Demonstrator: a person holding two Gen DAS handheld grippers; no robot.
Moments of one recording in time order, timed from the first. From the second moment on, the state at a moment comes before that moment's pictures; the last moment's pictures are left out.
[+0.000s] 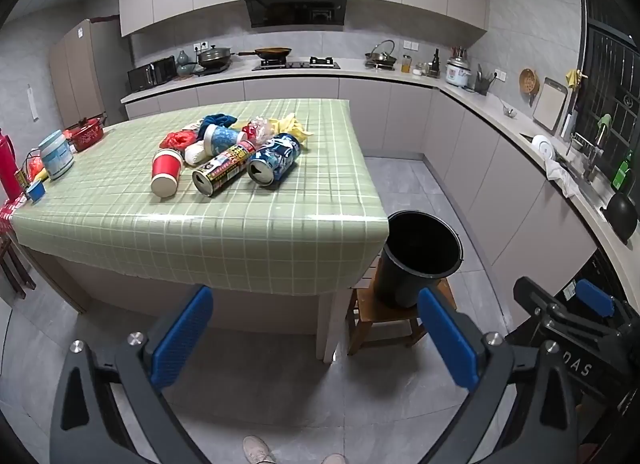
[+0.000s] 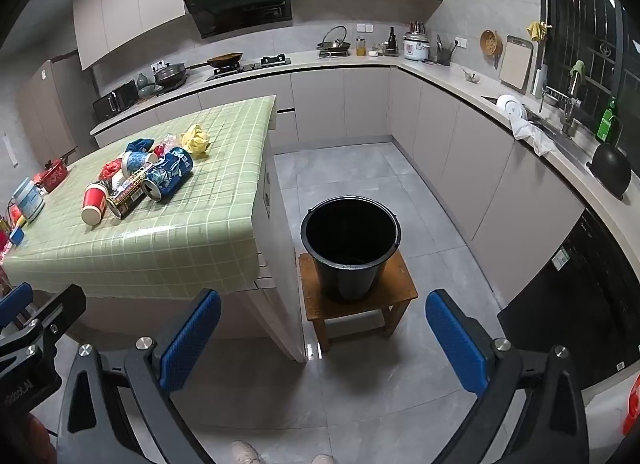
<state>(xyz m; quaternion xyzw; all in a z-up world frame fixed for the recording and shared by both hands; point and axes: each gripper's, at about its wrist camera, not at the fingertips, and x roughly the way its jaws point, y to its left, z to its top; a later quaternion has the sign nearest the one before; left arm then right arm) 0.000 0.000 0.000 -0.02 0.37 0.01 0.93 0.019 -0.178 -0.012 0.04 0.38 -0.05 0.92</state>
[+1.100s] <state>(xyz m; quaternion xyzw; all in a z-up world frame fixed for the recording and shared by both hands) 0.003 0.006 -0.001 -0.02 0.37 0.01 0.93 0.022 -0.176 -0.012 0.04 0.37 -0.05 0.93</state>
